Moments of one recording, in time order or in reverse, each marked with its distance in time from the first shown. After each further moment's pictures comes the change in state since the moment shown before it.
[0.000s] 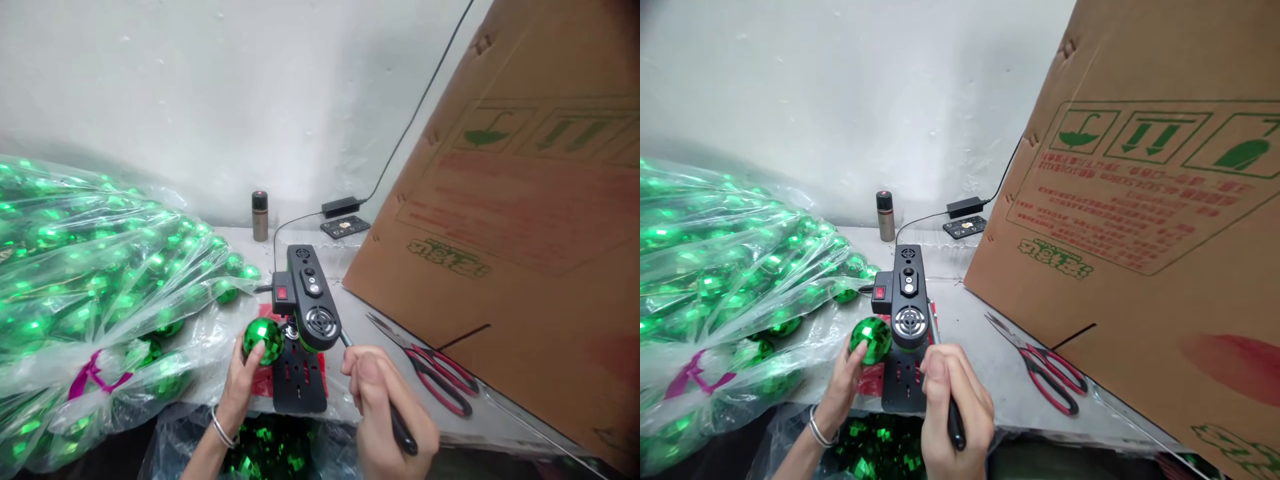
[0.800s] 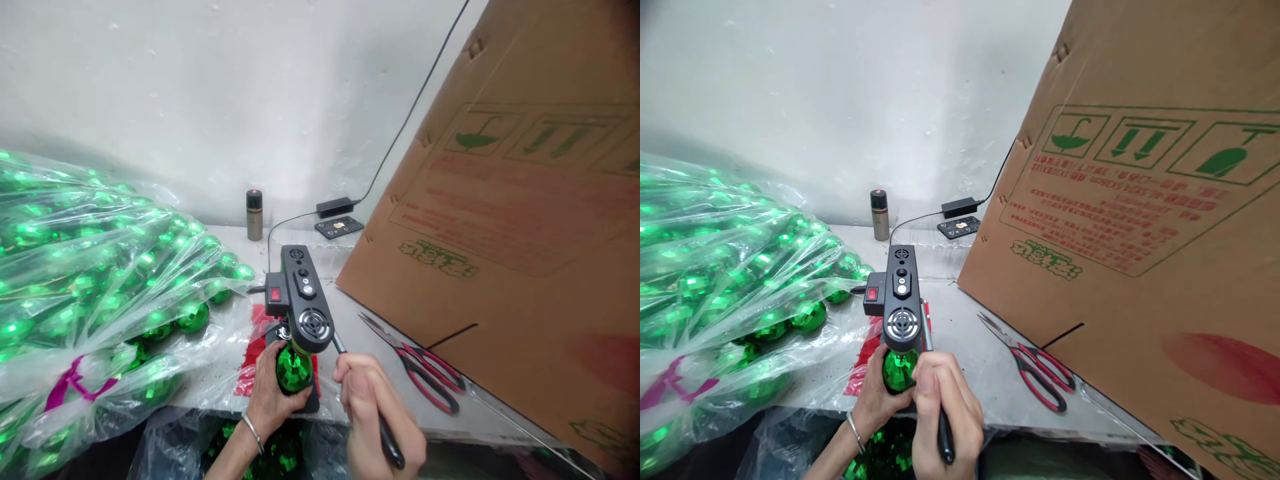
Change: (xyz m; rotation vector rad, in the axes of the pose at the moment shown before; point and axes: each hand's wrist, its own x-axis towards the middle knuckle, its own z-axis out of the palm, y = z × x) left_hand -0.022 -0.059 0.048 0.493 -0.138 0.299; right_hand -0.011 0.007 0.000 -0.009 0.032 0.027
